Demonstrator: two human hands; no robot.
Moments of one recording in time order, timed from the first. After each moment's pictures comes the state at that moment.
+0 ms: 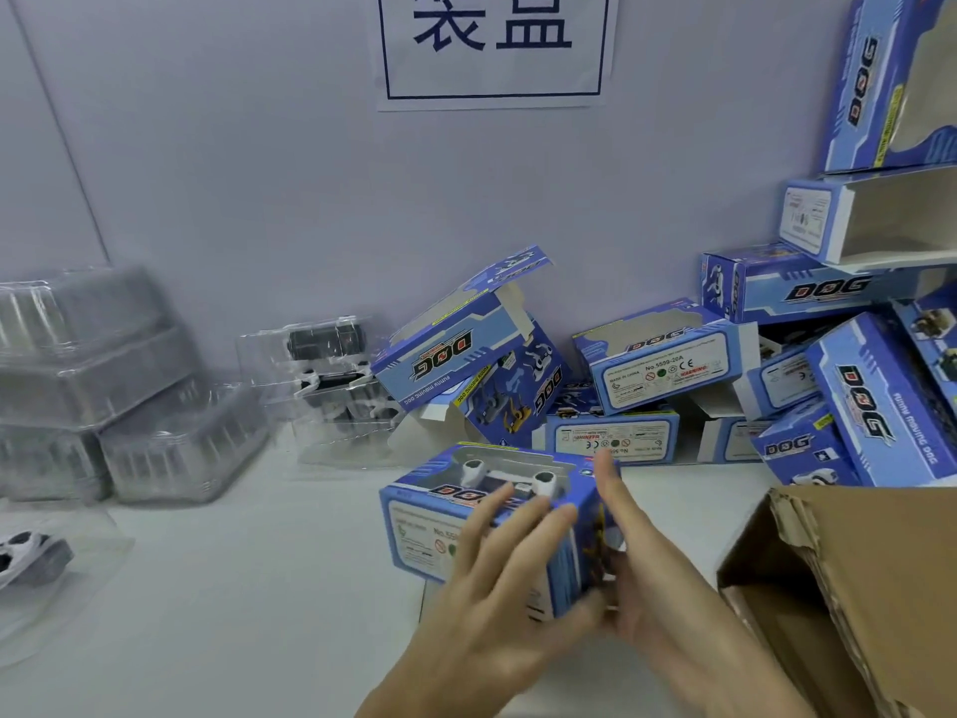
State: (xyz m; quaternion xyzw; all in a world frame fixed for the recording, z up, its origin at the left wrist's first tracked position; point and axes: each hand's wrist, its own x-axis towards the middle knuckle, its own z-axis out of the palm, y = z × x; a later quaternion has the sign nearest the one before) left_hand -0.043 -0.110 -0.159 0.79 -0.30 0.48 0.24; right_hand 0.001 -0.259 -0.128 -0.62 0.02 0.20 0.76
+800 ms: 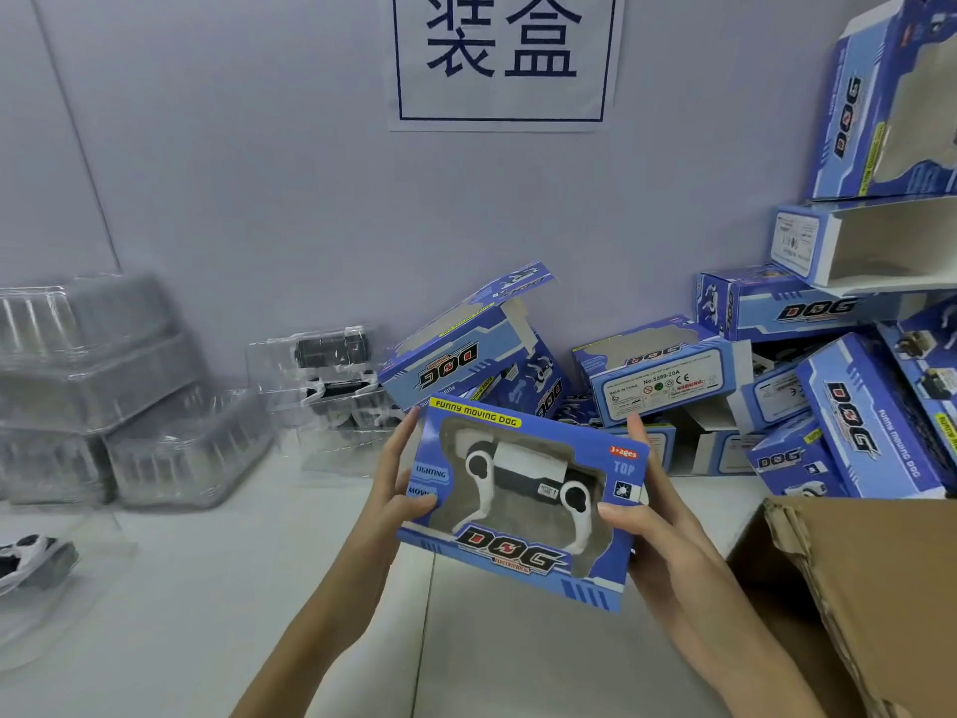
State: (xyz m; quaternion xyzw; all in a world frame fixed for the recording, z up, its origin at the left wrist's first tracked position) left_hand -0.014 -0.013 -0.141 0.69 -0.09 0.13 0.71; right_hand 0.011 -0.282 -0.126 -0.59 -0.18 0.07 0.78
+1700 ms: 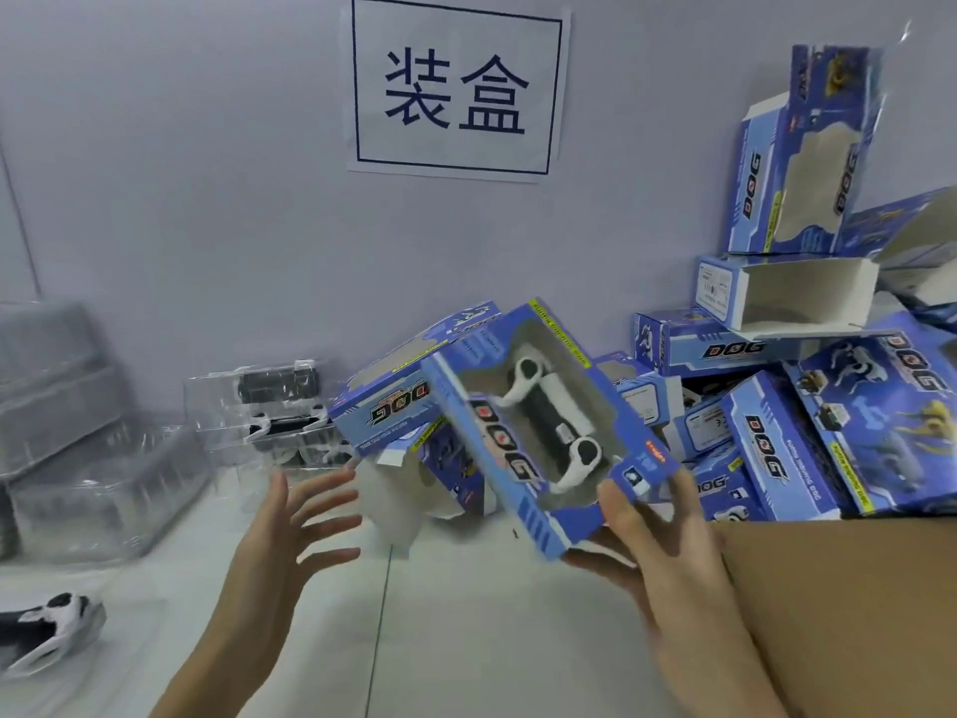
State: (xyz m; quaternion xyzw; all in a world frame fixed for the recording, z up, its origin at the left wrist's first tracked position) left_hand -0.017 0.013 -0.125 0.61 0.05 0.19 0.77; right_hand -0.016 -0.293 -0.086 -0.56 -0.11 -0.10 0.81
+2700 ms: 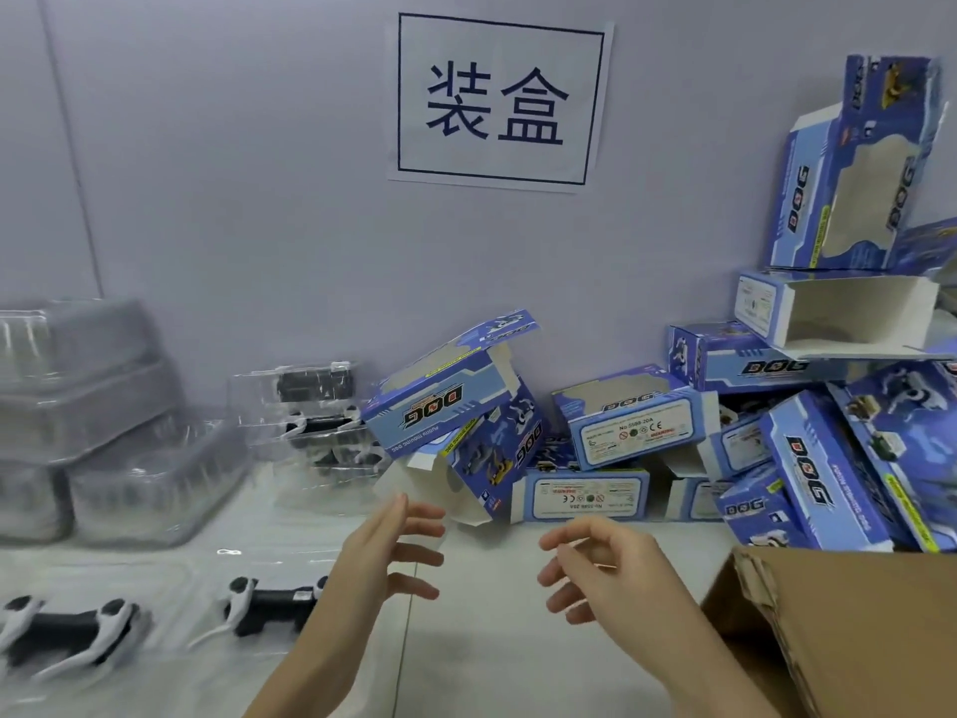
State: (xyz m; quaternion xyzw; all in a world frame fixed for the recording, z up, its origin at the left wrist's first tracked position) left_hand -0.024 -0.034 -0.122 0.64 0.04 0.15 0.75; right_hand -0.001 -0.263 -0.086 -0.83 -0.08 0.05 0.55
